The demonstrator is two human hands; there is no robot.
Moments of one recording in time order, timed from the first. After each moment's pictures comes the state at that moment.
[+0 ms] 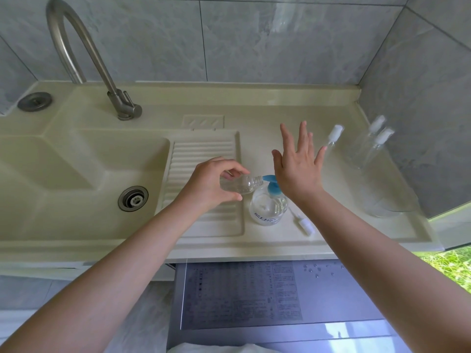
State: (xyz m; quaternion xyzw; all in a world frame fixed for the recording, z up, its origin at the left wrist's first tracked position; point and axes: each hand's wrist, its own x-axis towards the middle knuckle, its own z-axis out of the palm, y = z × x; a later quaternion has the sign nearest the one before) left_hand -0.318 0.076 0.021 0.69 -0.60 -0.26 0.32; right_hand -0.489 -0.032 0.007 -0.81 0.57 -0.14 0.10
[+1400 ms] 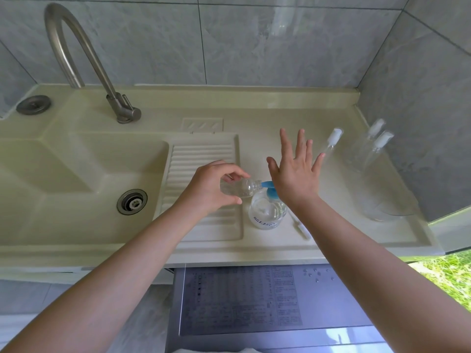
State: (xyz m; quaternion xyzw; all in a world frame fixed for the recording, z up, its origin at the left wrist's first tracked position) left_hand -0.319 0.073 0.021 0.69 -0.60 -0.26 0.32; right_hand -0.485 -0.034 -0.002 -0.79 0.59 -0.13 0.09
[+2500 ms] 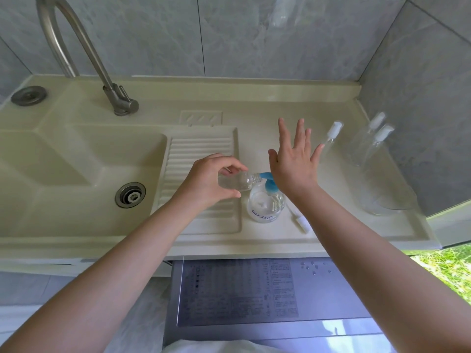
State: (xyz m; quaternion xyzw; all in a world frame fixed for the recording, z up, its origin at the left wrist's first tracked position) left_hand -0.322 0.076 0.019 0.69 -0.60 -0.25 0.33; right_hand -0.482 -0.034 0.009 -0.80 0.58 -0.13 0.11
